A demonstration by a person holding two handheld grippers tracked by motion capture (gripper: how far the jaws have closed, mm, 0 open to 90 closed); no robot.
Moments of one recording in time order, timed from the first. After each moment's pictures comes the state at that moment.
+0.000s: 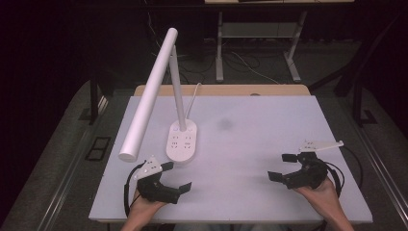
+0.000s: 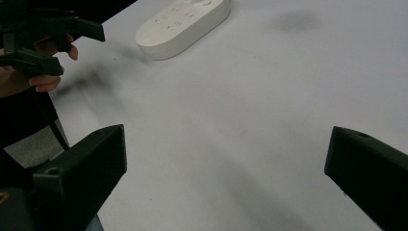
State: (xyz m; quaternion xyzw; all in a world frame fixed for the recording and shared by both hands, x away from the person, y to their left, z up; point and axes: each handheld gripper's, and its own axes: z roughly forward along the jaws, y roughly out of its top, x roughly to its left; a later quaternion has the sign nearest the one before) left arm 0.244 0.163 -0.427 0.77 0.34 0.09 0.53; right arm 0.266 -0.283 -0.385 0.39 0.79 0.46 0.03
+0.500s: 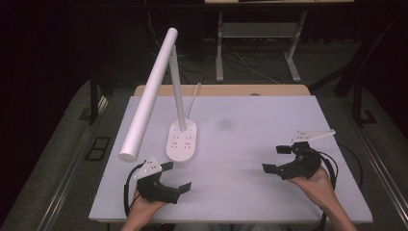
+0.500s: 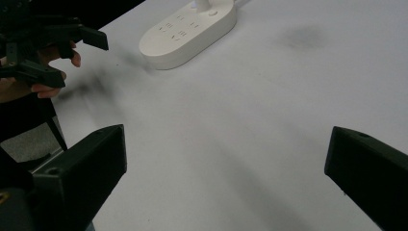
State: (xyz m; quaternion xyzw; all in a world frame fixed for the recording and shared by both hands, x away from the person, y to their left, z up) left arm 0.244 0.162 -0.427 0.77 0.34 0.09 0.53; right arm 0.287 -0.269 -0.370 0.38 0.80 0.46 0.03
